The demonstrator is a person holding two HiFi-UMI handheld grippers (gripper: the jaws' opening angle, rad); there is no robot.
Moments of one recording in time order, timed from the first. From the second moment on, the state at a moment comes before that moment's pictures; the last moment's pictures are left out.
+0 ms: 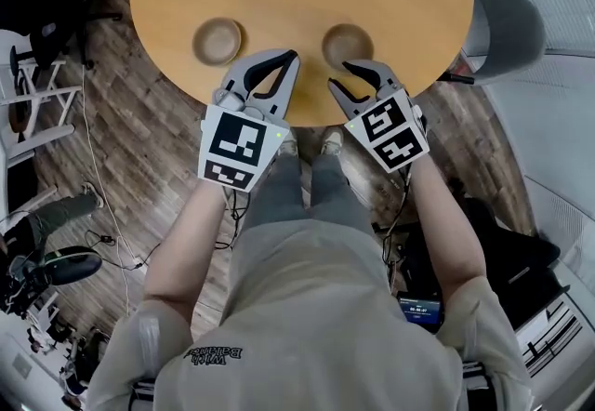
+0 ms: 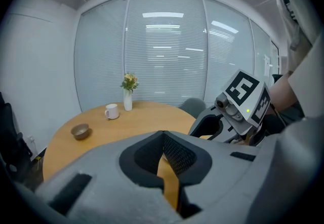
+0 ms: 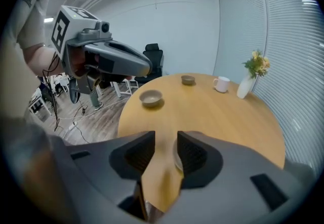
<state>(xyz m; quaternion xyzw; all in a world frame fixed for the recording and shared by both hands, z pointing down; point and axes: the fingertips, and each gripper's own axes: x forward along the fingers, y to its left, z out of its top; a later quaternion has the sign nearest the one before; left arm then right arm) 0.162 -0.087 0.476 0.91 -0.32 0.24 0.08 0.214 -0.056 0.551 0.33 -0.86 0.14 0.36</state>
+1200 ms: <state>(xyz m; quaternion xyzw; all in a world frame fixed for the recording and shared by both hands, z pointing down) 0.162 -0.070 0.584 0.90 -0.30 0.28 0.15 0.233 -0.069 0.670 0.31 -0.78 0.12 0.53</state>
